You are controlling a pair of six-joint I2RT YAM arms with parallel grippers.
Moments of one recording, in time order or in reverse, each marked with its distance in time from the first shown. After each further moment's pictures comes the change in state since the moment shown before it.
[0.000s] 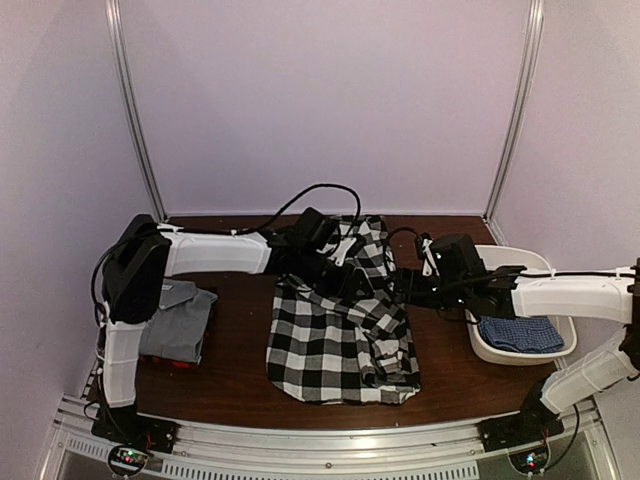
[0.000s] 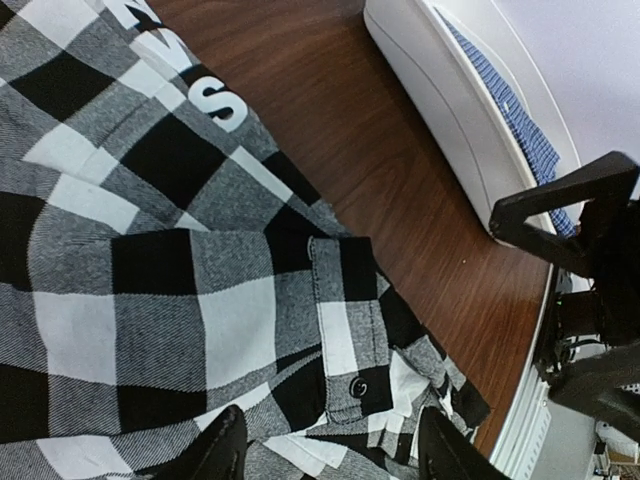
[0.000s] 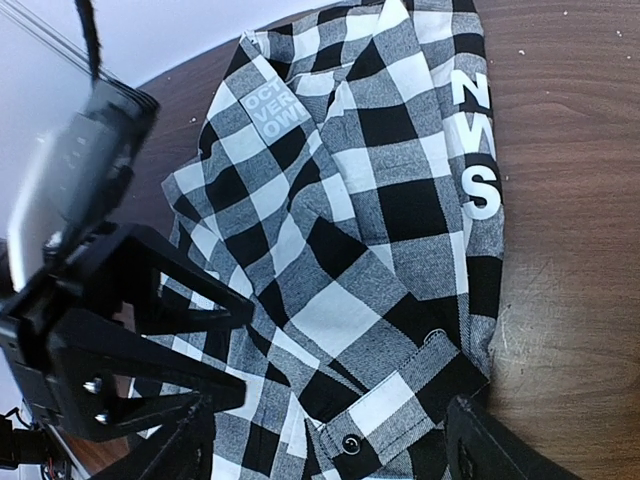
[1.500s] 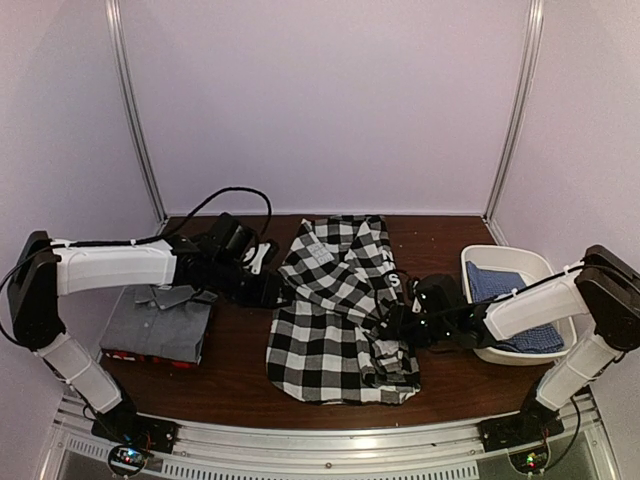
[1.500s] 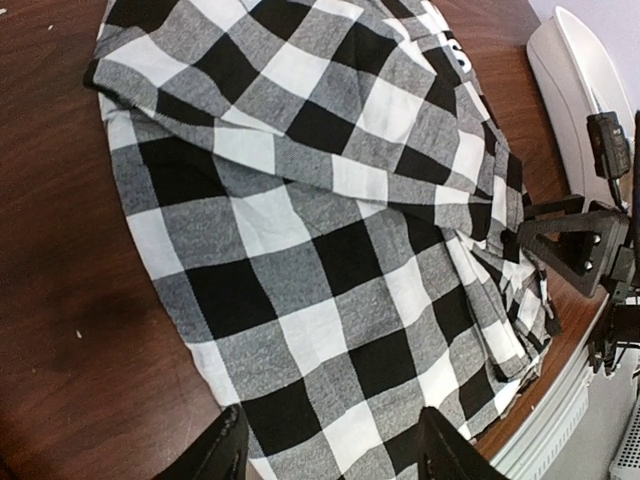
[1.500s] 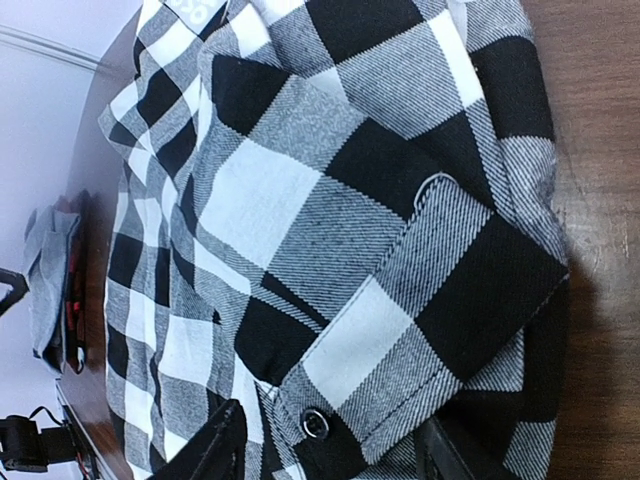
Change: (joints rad) left arm 0.143 -0.572 -0.565 -0.118 -0.218 -0.077; right arm 0.027 0.217 -0.196 0.320 -0.127 0.243
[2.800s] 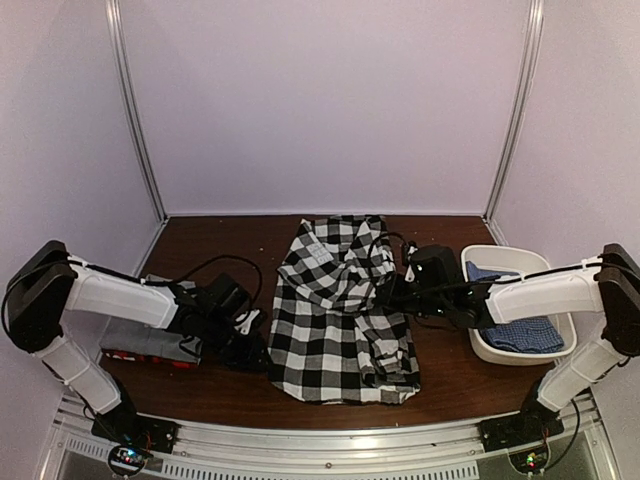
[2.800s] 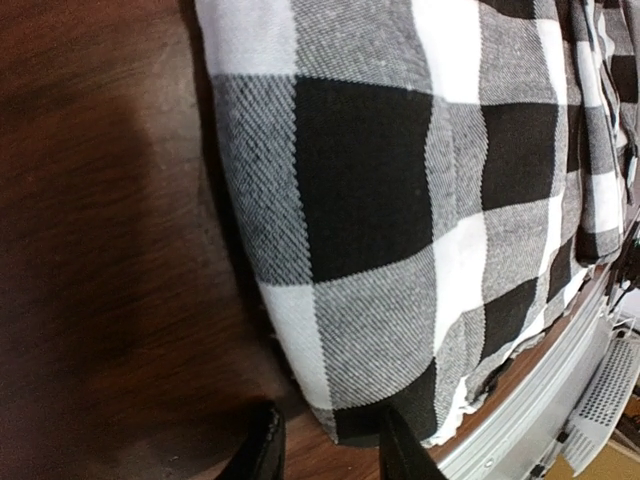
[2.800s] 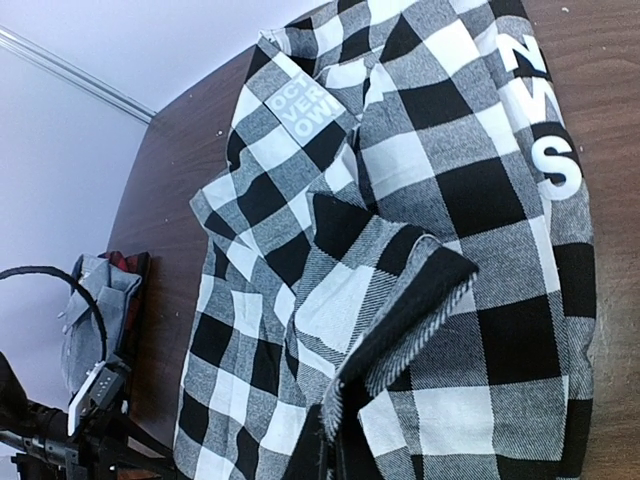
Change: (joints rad) left arm -0.061 -0.026 -0.365 0.104 0.170 -0.215; right arm 0.024 -0.047 0.166 -0.050 0.133 -0.062
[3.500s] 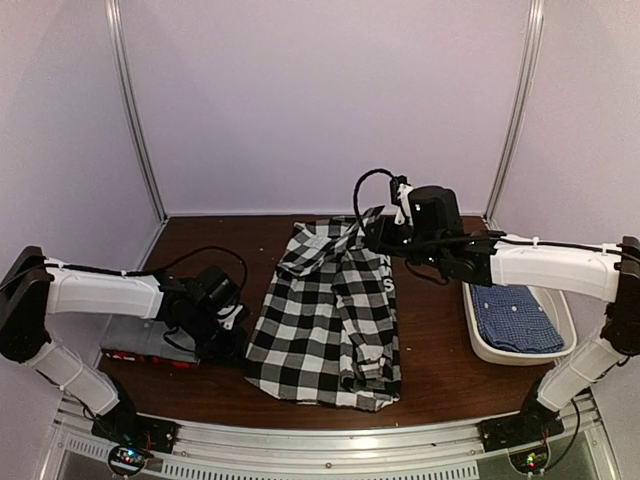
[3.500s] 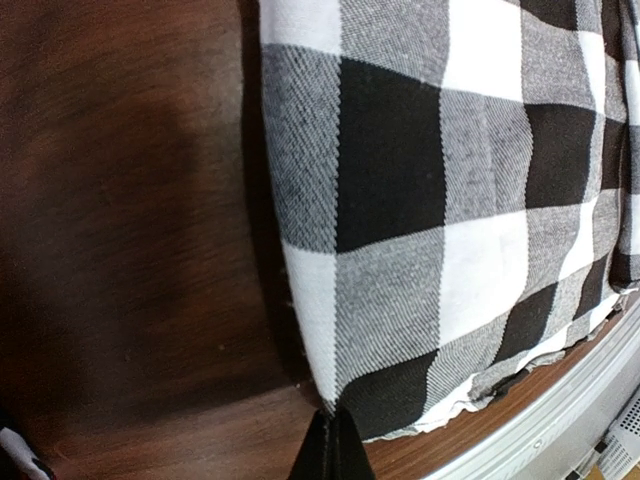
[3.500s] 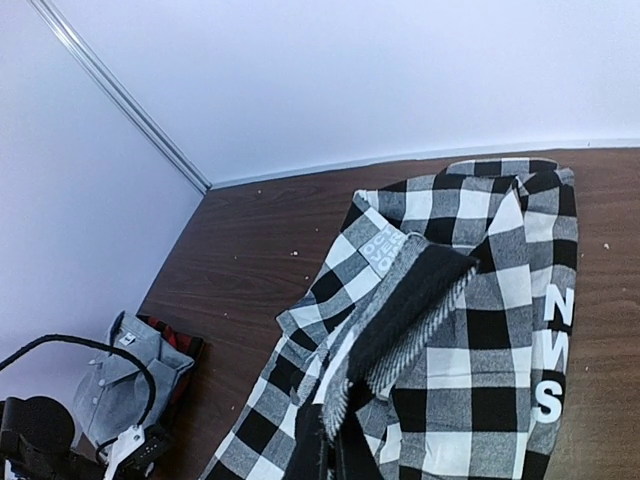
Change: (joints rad) left arm 0.047 -0.089 0.050 -0.270 -0.119 0.083; right arm 0.002 -0.003 0.355 -0.150 0.095 -0.262
